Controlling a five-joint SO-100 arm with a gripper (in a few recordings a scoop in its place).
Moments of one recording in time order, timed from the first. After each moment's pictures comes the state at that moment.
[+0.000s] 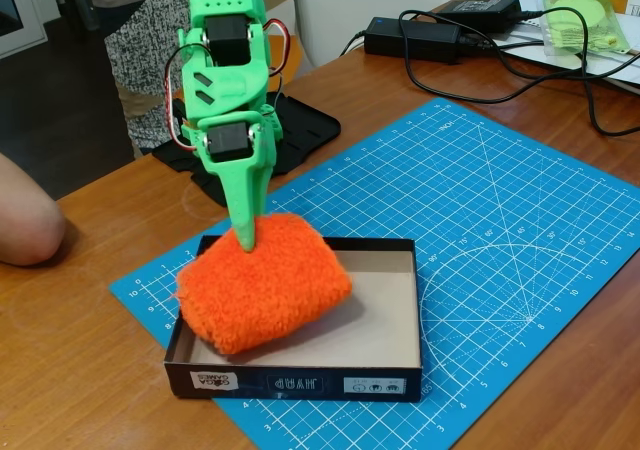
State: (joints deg) arm 37.3 122.1 145.0 16.1 16.1
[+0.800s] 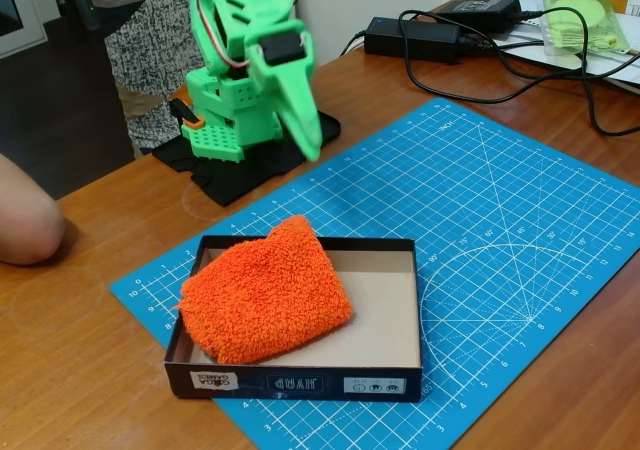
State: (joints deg) arm 15.0 171.4 155.5 45.6 9.2
